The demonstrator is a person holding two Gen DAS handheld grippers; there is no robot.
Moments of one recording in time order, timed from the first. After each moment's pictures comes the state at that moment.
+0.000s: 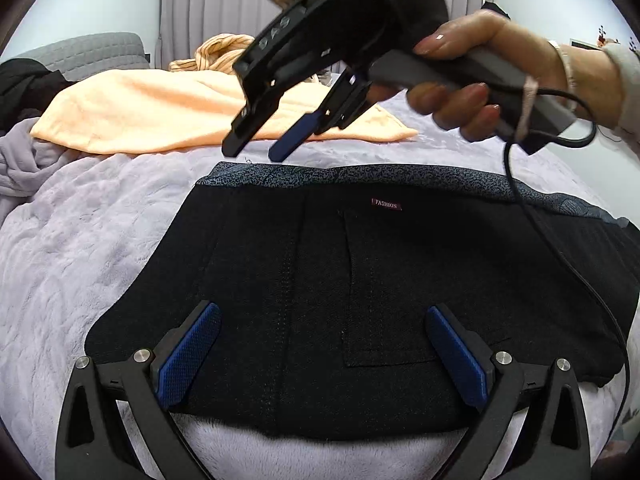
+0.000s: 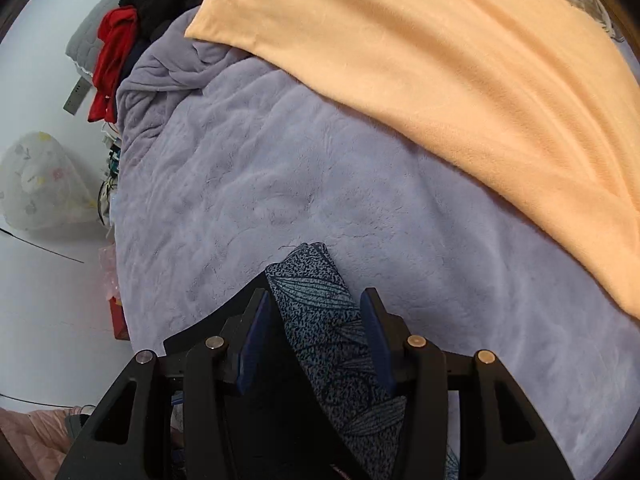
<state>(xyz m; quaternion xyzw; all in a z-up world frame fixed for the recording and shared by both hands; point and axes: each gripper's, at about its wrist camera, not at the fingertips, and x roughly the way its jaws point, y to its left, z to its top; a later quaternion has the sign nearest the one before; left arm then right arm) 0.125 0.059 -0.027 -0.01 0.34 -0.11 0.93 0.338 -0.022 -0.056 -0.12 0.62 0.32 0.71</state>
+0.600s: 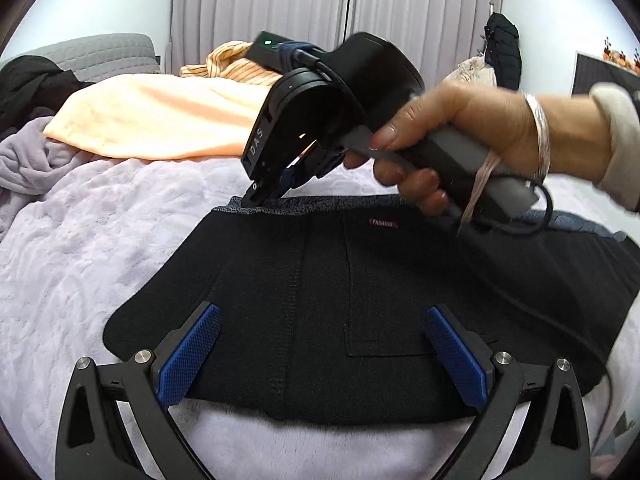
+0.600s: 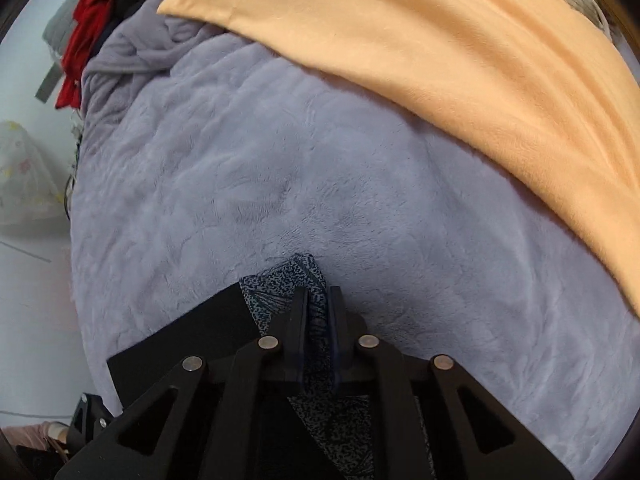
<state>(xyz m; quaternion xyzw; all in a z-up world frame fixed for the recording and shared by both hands) 0.112 0.068 -0.002 -0.03 0.34 -0.10 0.94 0.331 -0.010 -0.084 -0.14 0.60 0.27 0.74</state>
